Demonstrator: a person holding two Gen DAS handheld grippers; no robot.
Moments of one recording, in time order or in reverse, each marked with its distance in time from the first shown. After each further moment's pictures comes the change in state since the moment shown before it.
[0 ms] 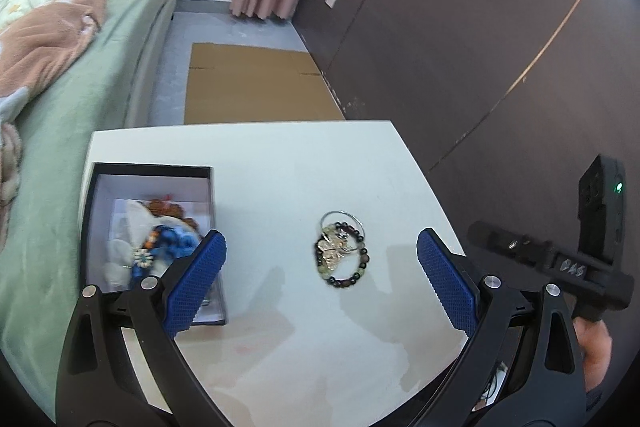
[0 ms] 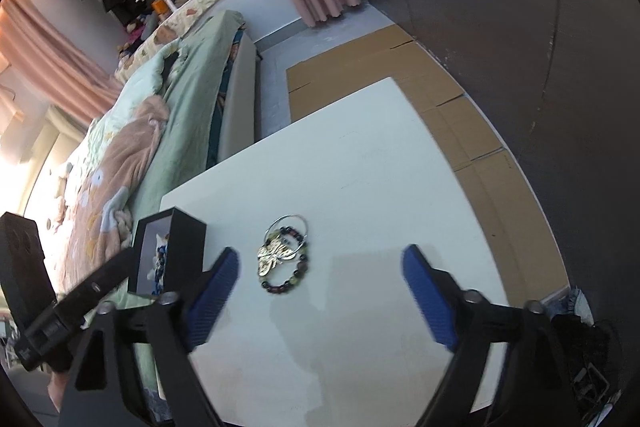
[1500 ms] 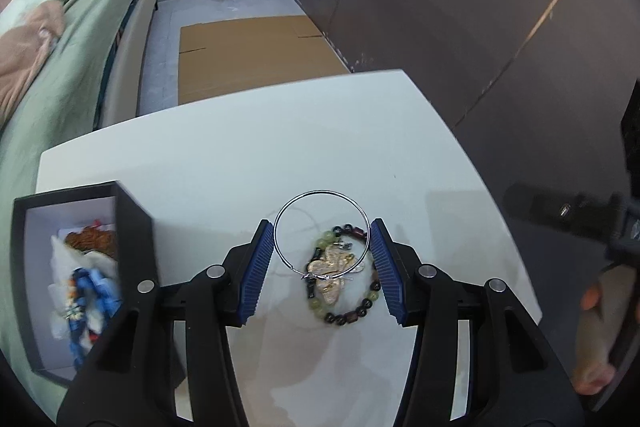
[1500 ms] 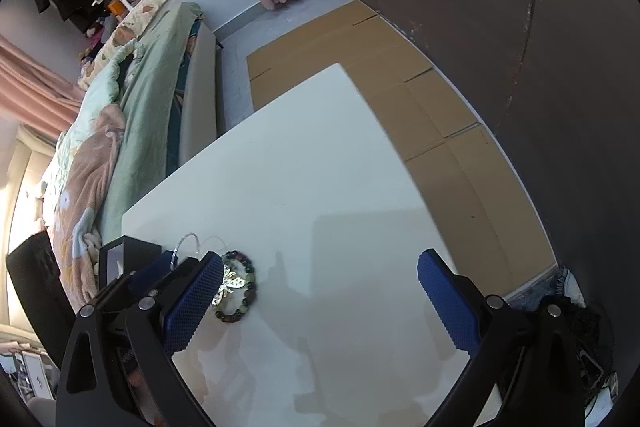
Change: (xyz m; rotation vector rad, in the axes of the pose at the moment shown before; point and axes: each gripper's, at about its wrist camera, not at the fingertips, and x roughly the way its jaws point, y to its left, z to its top) left arm 0.077 -0.025 0.008 0.104 0.116 0.094; right arm 0.040 -0.030 0.029 0.079 0.089 -0.079
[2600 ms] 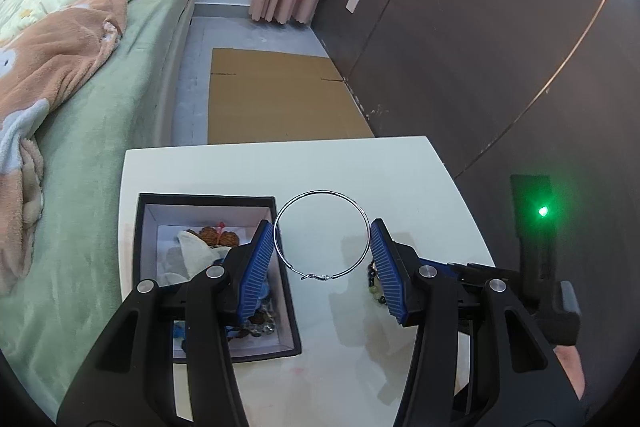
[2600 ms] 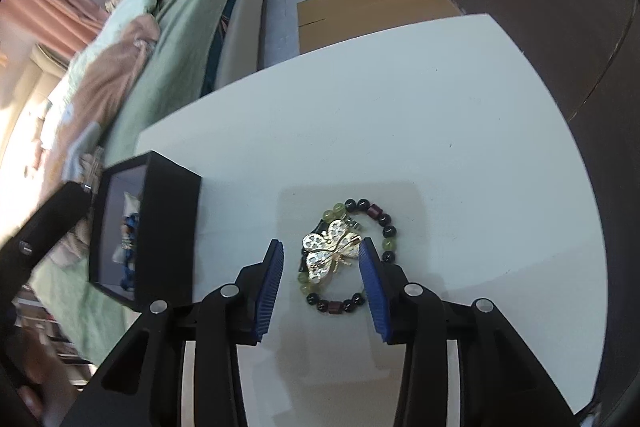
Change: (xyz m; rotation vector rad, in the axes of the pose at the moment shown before) left arm -0.080 0.081 -0.002 -0.127 -0.141 -0.029; right arm 0.075 0.113 -0.048 -0.214 0.123 -0.014
